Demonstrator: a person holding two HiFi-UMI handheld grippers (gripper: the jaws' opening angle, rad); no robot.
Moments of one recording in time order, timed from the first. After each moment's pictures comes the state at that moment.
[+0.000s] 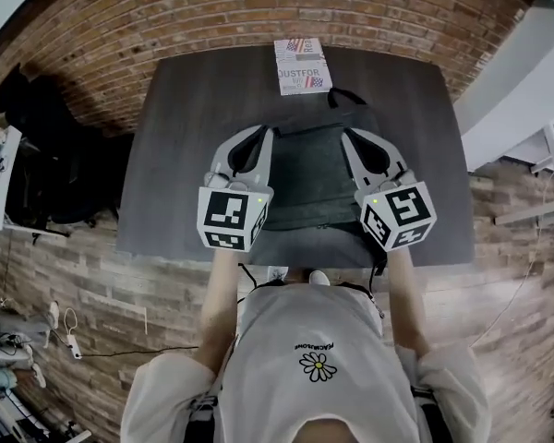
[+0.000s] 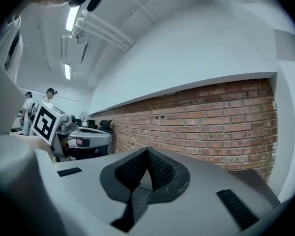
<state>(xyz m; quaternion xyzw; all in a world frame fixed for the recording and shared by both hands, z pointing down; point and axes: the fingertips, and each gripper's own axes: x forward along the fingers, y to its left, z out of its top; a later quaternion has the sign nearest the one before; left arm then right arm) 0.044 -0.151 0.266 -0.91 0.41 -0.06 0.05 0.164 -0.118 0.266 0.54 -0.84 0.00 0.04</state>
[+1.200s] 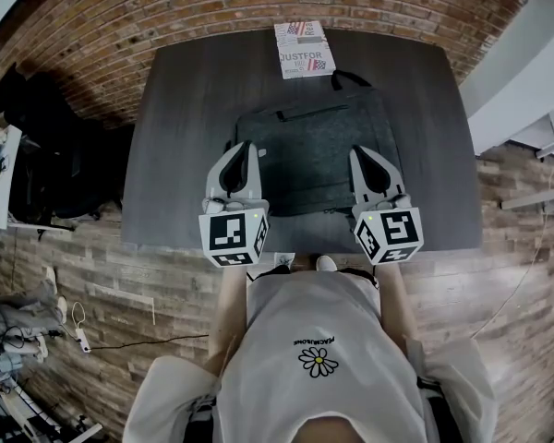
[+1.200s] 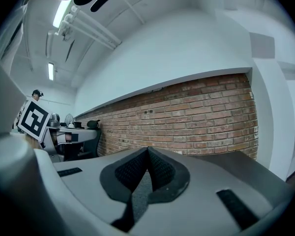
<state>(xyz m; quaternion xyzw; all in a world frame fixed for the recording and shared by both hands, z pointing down) -0.003 -0.125 0.305 -0.87 0.50 -0.04 0.02 0.170 -0.080 0.323 0.61 -0.79 0.04 0.01</state>
